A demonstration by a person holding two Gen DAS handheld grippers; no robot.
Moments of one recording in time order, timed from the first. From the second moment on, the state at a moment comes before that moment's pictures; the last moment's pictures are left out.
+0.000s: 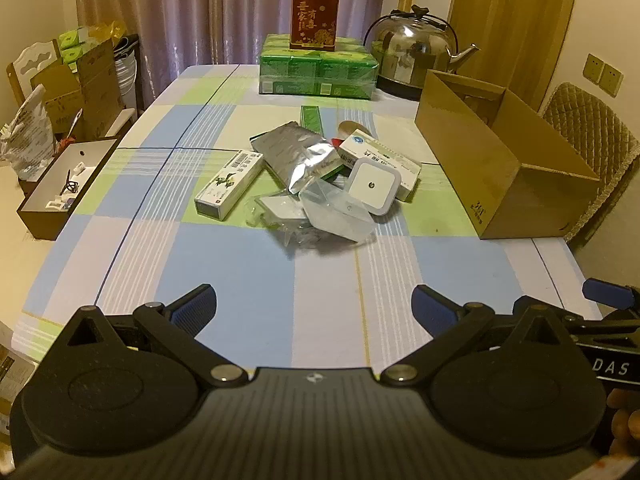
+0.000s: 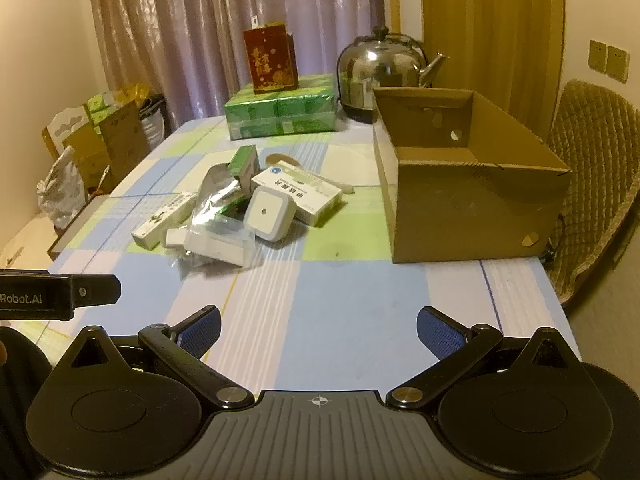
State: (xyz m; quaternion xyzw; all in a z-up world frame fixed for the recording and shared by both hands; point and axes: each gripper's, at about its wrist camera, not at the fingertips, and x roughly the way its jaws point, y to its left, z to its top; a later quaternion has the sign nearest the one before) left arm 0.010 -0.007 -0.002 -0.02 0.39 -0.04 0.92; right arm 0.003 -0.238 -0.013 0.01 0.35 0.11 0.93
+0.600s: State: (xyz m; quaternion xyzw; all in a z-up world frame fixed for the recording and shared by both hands) left arm 0.018 -0.008 0.008 -0.03 0.38 -0.05 0.92; right arm 0.007 -0.236 -0.016 0.01 0.36 0.11 0.93
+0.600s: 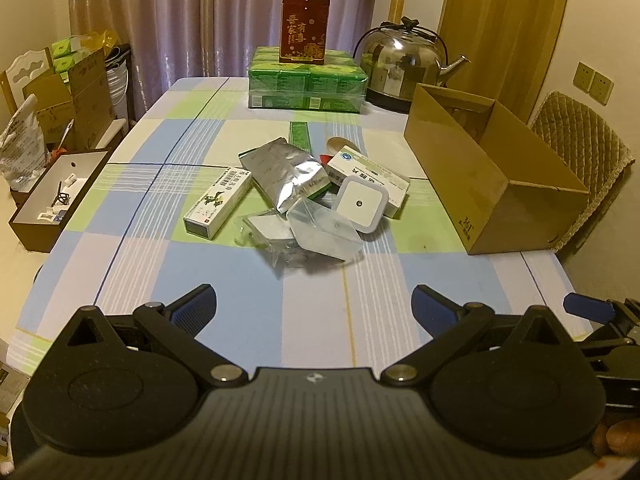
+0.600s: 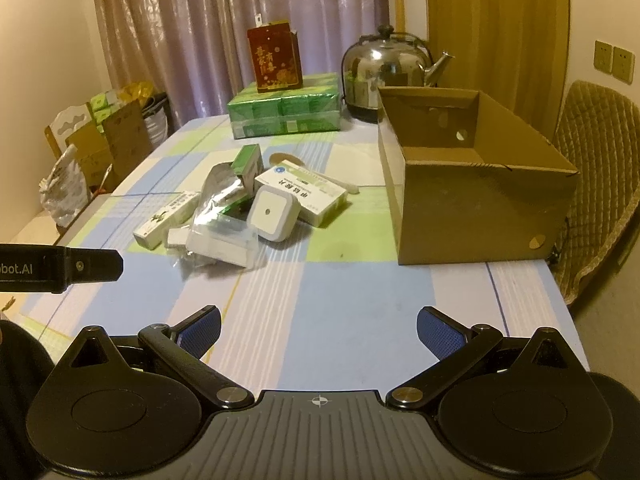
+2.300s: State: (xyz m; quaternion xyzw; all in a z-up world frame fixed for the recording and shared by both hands) left arm 0.164 0.083 -0.064 0.06 0.42 -0.14 0.89; right arm 0.188 -0.143 -0.098 0.11 0.44 0.24 0.86
